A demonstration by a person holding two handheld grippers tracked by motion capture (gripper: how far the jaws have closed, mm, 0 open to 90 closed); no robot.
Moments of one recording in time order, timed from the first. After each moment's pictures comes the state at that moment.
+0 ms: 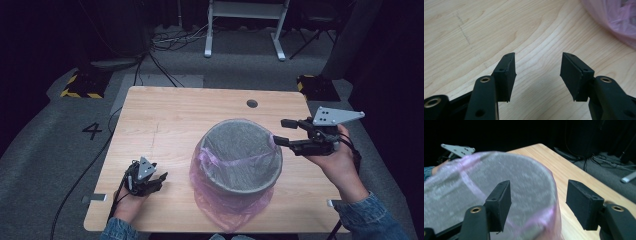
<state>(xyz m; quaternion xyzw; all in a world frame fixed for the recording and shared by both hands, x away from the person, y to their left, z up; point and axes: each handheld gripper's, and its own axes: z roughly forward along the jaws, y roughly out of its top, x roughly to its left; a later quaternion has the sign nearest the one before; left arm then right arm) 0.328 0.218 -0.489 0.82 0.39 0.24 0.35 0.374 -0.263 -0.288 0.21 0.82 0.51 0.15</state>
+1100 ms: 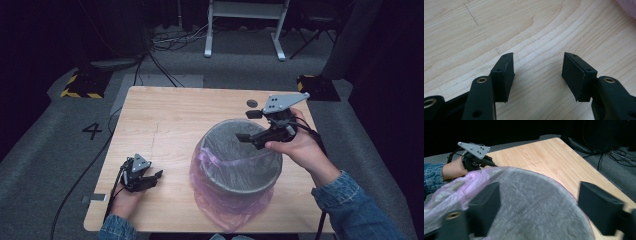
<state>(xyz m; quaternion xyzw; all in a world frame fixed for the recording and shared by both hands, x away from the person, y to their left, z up) 0.345 0.236 -0.504 0.80 0.43 0.20 0.36 0.399 -0.167 -0.277 0.17 0.86 0.46 0.12</state>
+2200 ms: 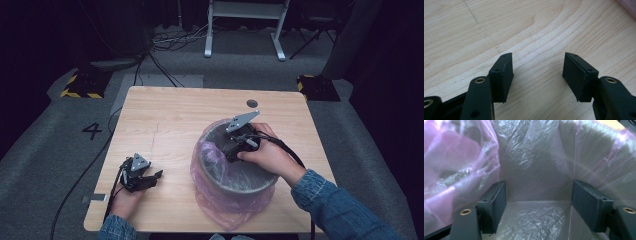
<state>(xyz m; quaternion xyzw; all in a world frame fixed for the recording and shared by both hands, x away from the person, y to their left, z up) 0.346 0.237 -0.504 0.80 0.44 0.19 0.36 0.414 -0.110 -0.358 0.19 0.91 0.35 0.09</state>
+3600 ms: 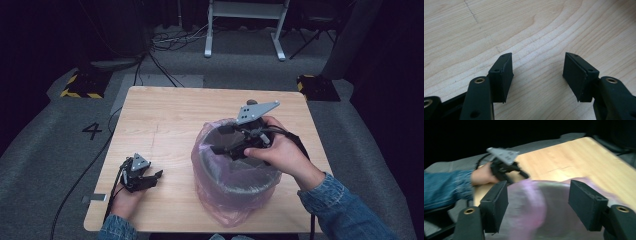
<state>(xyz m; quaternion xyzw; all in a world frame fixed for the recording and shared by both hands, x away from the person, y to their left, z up) 0.346 0.237 -0.504 0.80 0.44 0.19 0.36 0.379 -0.112 -0.293 0.15 0.87 0.47 0.04</state>
